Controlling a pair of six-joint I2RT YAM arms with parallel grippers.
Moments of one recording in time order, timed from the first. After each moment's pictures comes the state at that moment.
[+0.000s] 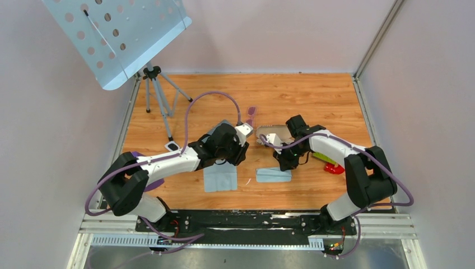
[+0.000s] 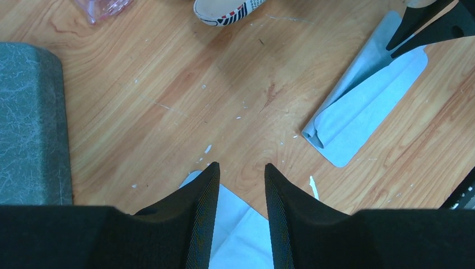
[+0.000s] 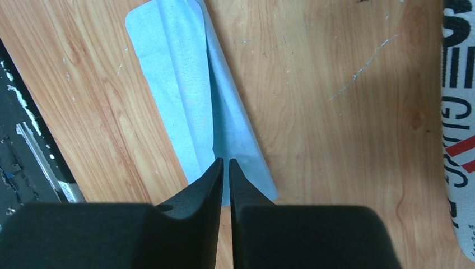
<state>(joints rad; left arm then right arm) -0.82 1.46 0.81 -0.04 0.08 -0.10 0.40 1.52 0.87 -0.72 -0.53 -0.82</state>
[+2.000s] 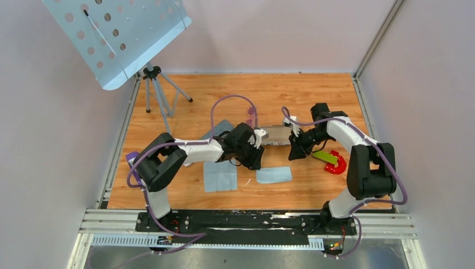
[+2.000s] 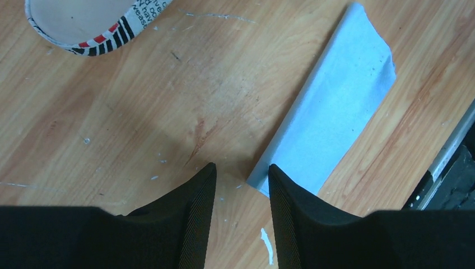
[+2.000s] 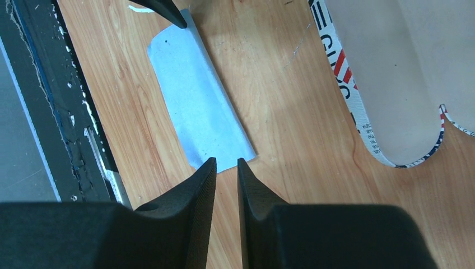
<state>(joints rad) -0.84 1.82 0.99 -0.02 0.32 -0.22 0.11 1.58 1.04 -0.96 -0.80 -0.94</state>
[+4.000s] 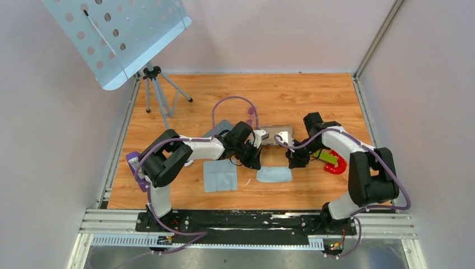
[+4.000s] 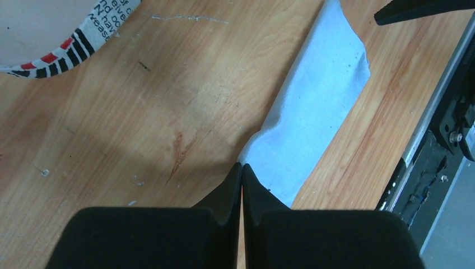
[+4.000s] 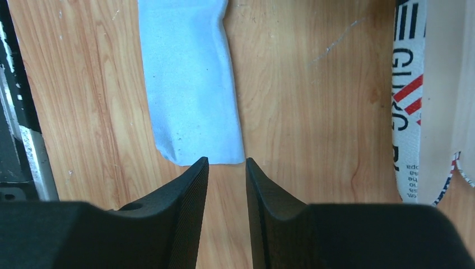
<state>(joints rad) -0.81 1.88 1.01 0.02 0.49 -0.22 0.19 1.54 0.91 -0.86 -0.68 -1.22</state>
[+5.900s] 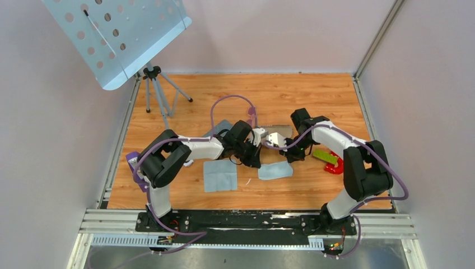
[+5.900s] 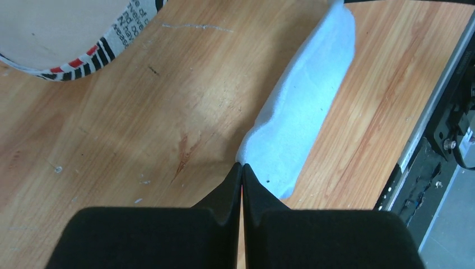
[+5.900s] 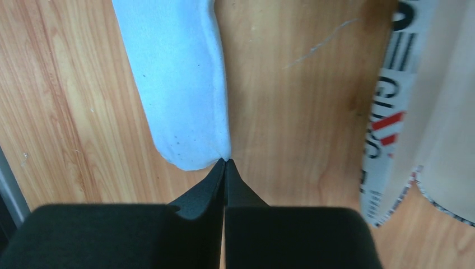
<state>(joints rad) -0.80 1.88 1.01 0.03 0.49 -0.24 0.32 1.59 0.97 -0.86 -0.46 -1.23</state>
